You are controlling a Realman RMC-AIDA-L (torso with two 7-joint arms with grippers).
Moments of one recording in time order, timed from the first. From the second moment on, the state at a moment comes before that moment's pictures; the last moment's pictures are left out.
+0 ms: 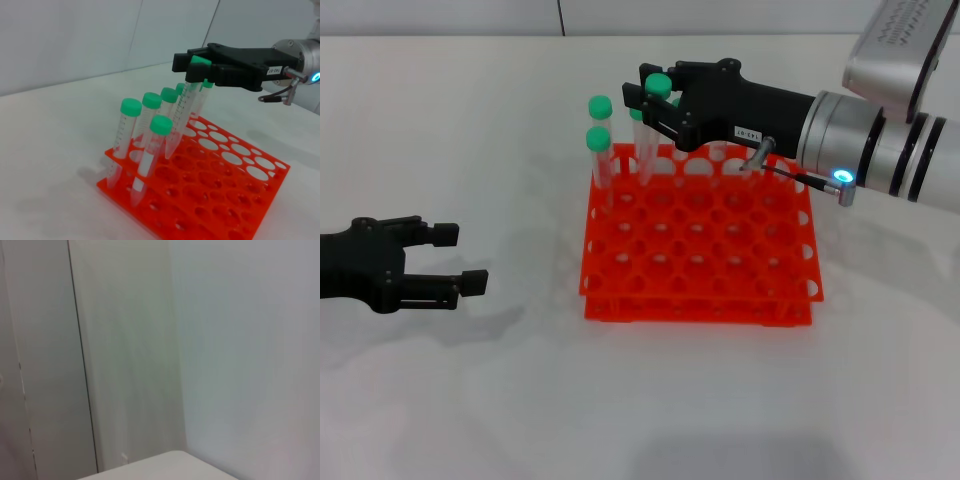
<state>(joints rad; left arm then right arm) -0.34 -1.98 0.77 0.91 2.02 1.71 -1.62 0.66 2.03 -1.81 -0.61 -0.69 -0.86 1.05</state>
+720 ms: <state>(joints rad) -0.34 -1.98 0.77 0.91 2.02 1.71 -1.62 0.67 2.03 -1.81 -0.59 -0.69 -0.86 1.05</state>
